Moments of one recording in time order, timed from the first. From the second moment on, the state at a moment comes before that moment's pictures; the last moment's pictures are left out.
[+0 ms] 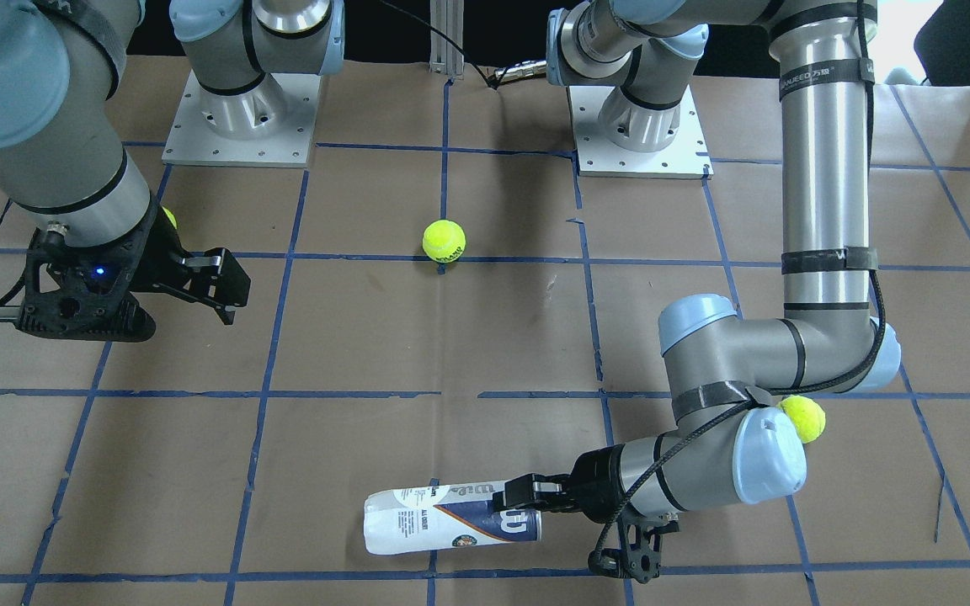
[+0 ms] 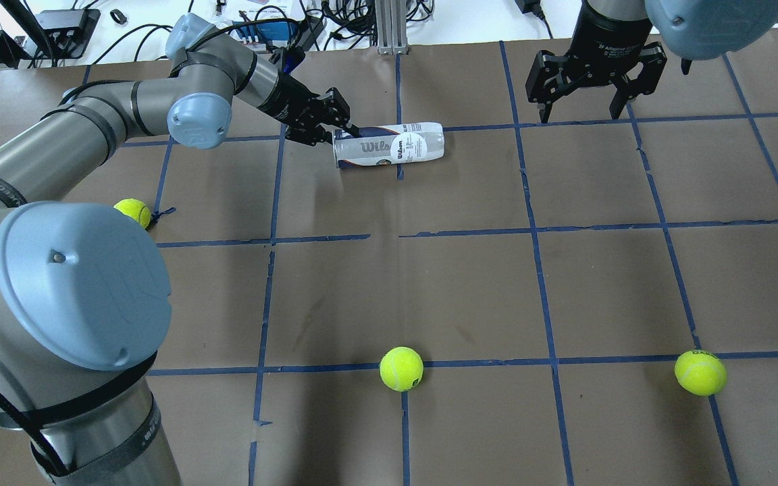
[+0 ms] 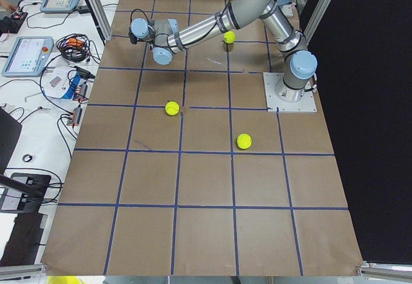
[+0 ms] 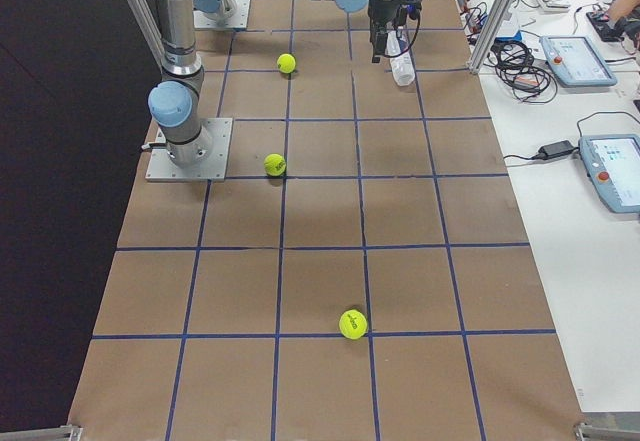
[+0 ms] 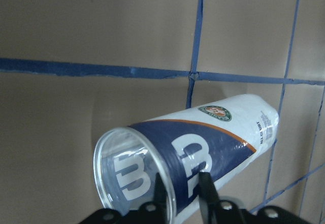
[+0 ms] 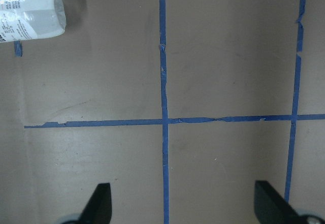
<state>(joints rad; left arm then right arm) -1.54 -2.28 -1.36 -1.10 0.86 -0.07 1.58 -1.34 1.41 -1.62 -1.61 0.02</state>
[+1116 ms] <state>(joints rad) -1.65 -2.07 -1.26 -1.14 1.24 -0.29 1.57 -1.34 1.41 -1.61 -1.61 0.01</state>
